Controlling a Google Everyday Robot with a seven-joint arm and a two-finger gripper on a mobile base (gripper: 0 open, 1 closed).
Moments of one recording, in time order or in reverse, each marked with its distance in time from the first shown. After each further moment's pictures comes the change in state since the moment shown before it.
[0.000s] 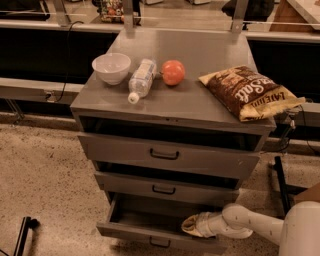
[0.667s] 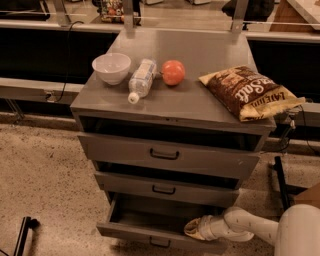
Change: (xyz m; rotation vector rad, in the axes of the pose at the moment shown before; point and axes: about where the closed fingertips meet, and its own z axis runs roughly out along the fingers) arm 0.030 0.004 0.011 -0.010 0.011 0.033
